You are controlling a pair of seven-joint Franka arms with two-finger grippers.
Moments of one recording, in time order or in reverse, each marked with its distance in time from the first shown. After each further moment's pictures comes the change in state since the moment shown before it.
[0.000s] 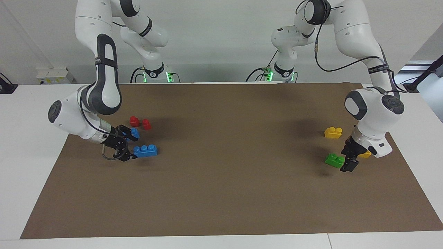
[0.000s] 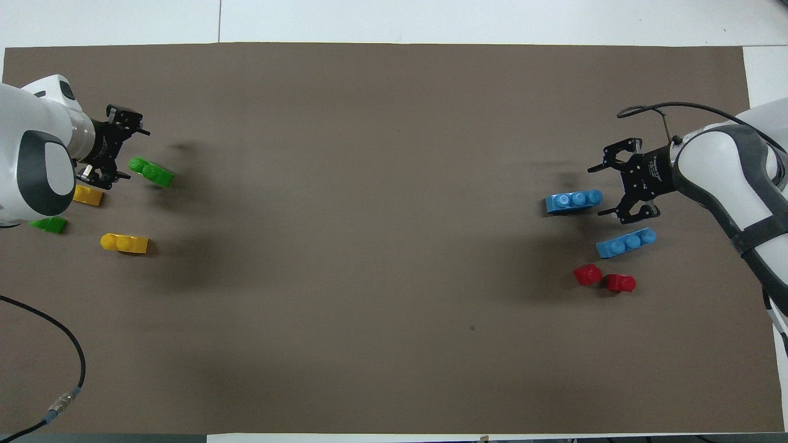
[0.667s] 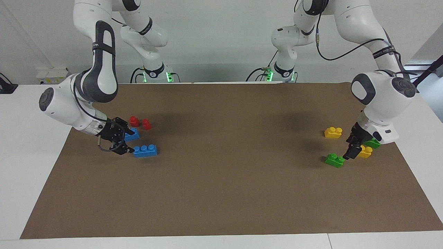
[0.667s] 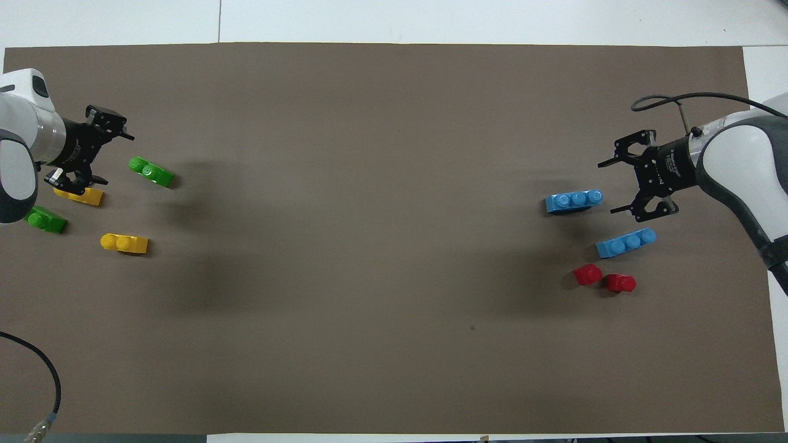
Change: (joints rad) left arm 0.000 -0.117 0.002 -0.008 0.003 -0.137 0.076; right arm 0.001 -0.058 0.001 0.047 -0.035 -0.111 0.007
